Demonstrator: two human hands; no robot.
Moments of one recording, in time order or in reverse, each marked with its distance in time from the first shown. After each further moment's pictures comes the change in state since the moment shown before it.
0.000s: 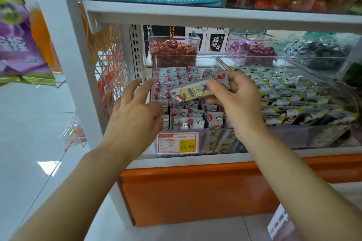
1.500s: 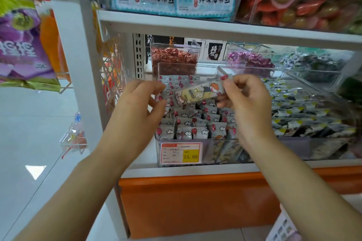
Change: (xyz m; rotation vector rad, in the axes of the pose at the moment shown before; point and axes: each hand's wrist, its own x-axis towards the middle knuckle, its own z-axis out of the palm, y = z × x) left_hand 0.009 0.006 -0.022 -0.467 0.292 -0.043; right_hand -0.001 -0.021 0.003 0.070 0.091 -0.039
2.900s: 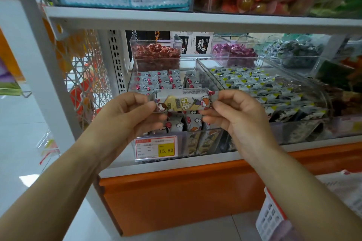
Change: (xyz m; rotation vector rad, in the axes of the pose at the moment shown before) left_hand -0.005 0.013 0.016 -1.041 -0.337 -0.511; right_hand -0.024 0.012 -0.051 0.229 -0.093 0.267
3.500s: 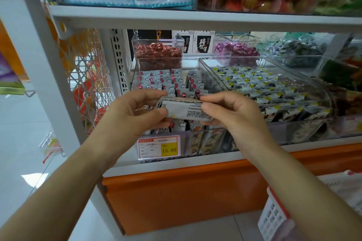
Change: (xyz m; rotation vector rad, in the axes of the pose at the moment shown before) left_hand -0.005 0.004 0.006 0.262 -0.031 0.104; right_hand 0.001 0.001 0.003 -0.325 -0.125 -0.116
